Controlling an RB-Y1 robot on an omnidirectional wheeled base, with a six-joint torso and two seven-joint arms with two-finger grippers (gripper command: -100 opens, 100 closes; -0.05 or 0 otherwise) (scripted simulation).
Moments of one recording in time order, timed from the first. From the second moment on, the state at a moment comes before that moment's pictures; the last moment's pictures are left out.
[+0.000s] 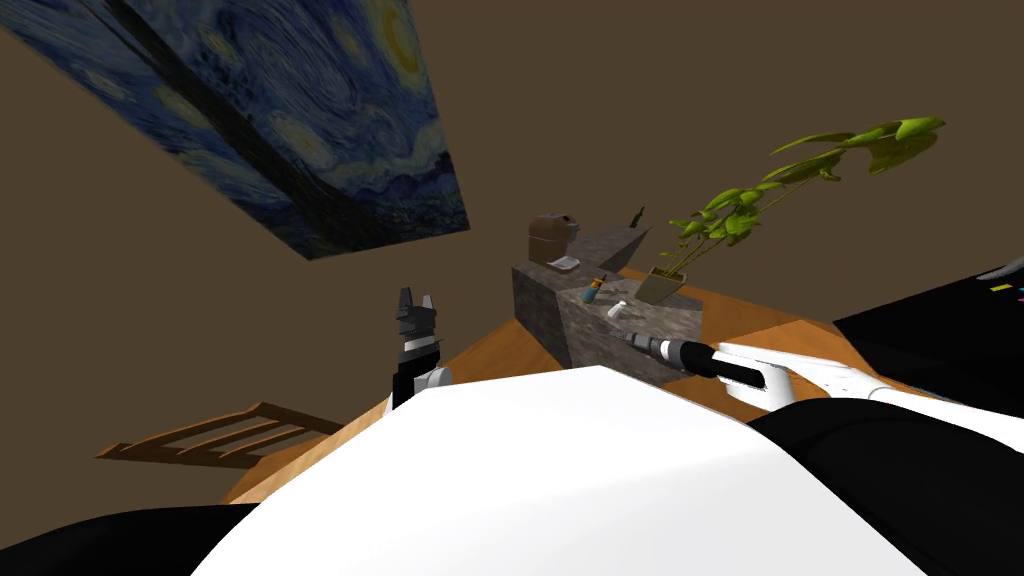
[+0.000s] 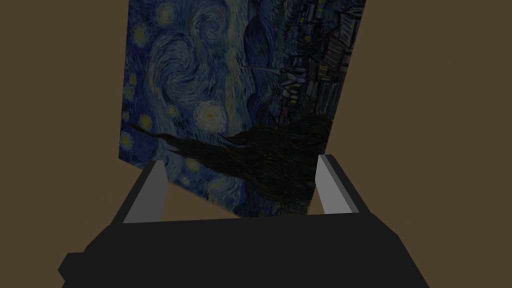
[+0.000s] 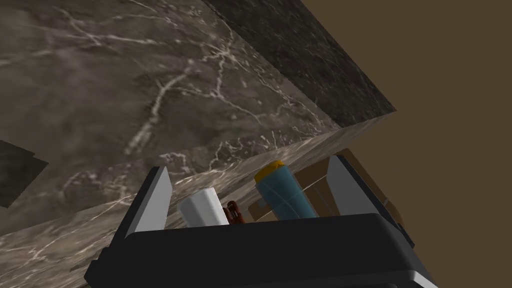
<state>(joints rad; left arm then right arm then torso) 0.48 -0.02 -0.01 -2.20 0.09 -0.42 -0.08 0.72 -1.47 0.19 -1.70 0.01 -0.22 -0.35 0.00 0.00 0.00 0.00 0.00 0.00</state>
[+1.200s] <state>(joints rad) 0.48 -0.02 -0.01 -2.20 0.09 -0.42 -0.08 0.73 -1.78 0.29 -1.52 0.08 -0.22 -0.35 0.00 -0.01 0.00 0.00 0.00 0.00</state>
